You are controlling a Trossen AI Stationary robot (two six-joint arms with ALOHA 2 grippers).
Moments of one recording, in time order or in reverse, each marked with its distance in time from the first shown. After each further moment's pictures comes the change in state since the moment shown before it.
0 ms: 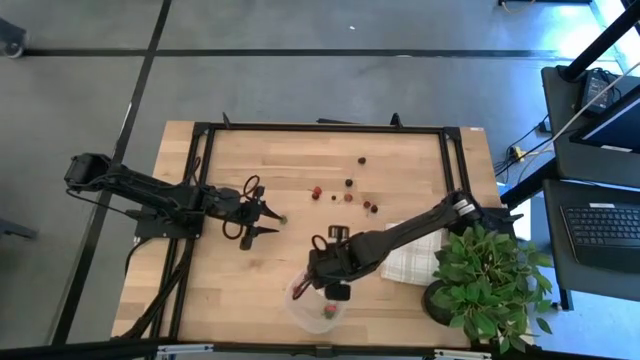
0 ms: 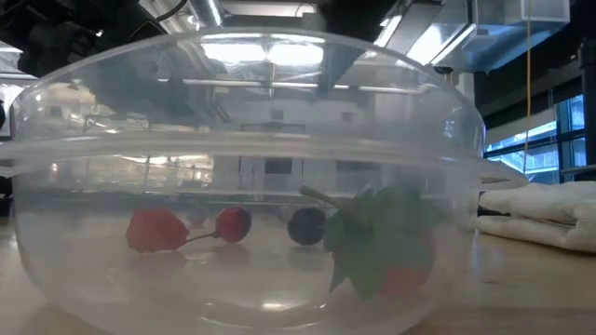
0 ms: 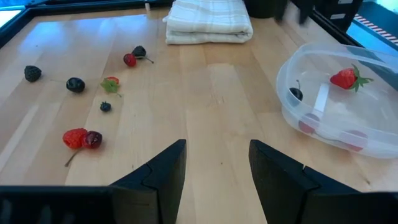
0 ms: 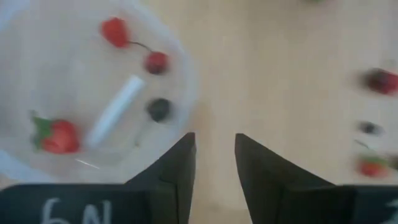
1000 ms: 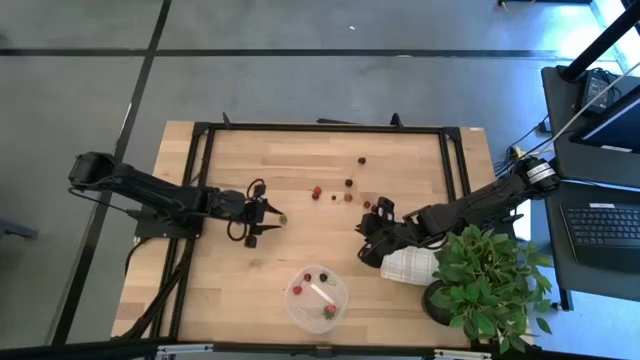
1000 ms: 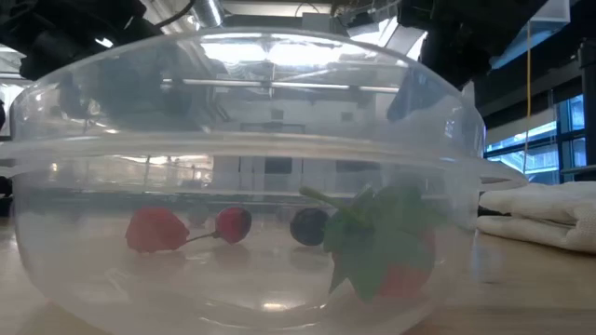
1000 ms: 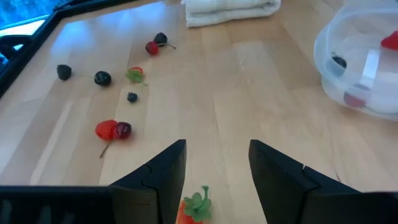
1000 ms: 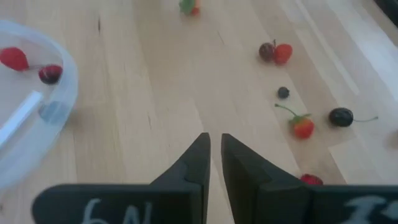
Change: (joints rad) left arm 0.001 0.089 0.000 0.037 -0.108 0.120; right arm -0.035 -0.670 -1.040 0.754 0.251 0.072
